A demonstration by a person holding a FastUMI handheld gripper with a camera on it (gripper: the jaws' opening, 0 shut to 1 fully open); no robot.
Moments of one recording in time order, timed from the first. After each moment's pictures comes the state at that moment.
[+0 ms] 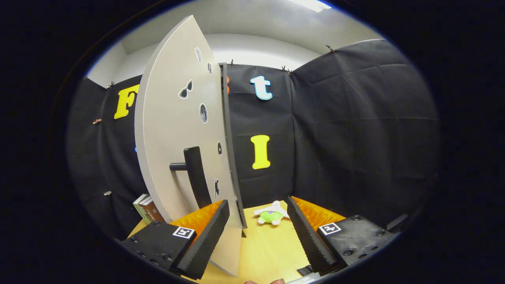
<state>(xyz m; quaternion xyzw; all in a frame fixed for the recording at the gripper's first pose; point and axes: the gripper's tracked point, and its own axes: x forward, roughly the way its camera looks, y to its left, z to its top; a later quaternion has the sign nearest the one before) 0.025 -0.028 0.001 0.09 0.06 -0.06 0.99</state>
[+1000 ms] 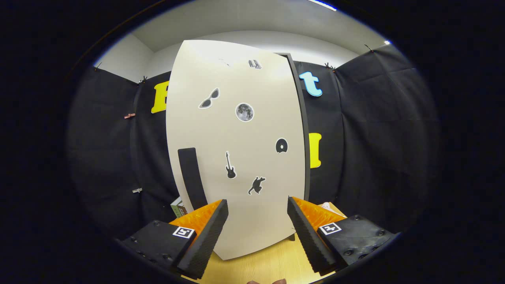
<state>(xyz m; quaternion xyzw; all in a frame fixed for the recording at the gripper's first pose) 0.078 0.123 0.007 0.08 0.05 0.05 0.99</state>
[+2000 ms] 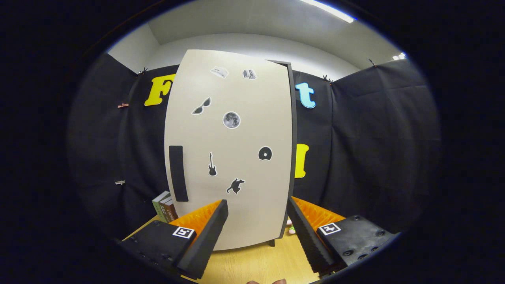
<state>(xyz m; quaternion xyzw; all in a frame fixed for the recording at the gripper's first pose) 0.073 0.100 0.011 0.03 0.03 0.02 1.00</state>
